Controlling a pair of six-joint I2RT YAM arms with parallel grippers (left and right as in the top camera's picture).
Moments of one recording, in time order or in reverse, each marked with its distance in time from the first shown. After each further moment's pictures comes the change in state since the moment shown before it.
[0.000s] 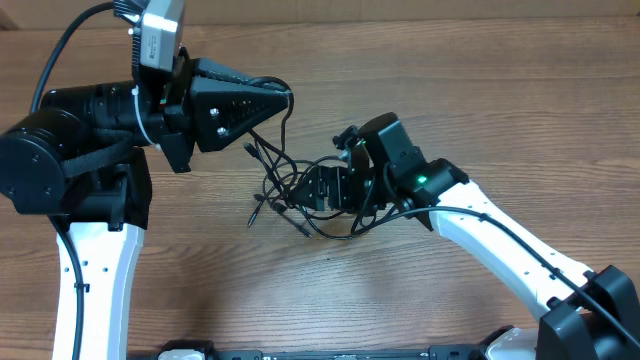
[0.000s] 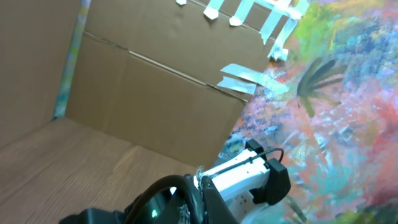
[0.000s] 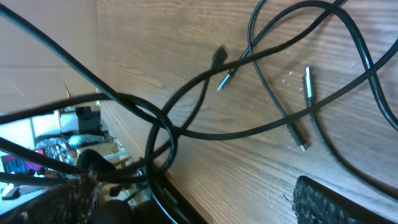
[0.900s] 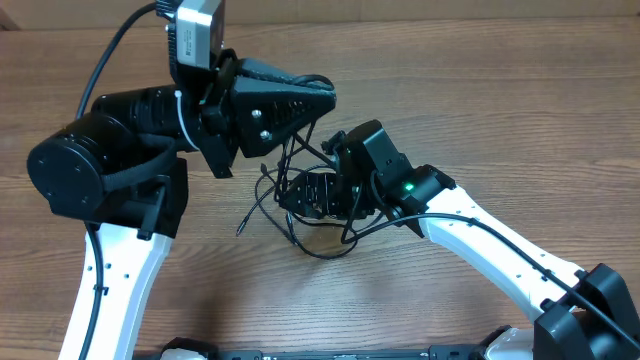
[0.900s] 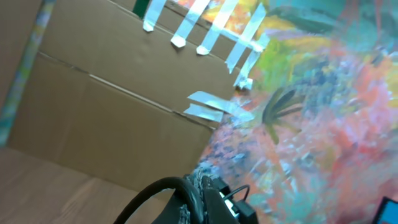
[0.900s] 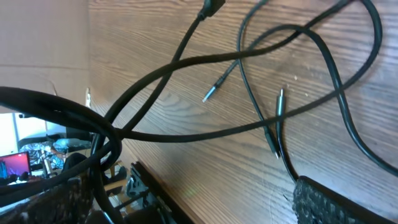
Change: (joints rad) left arm -0.207 0.000 0.000 0.013 -0.208 -0.046; right arm 0.062 0.011 0.000 0.042 0.077 0.029
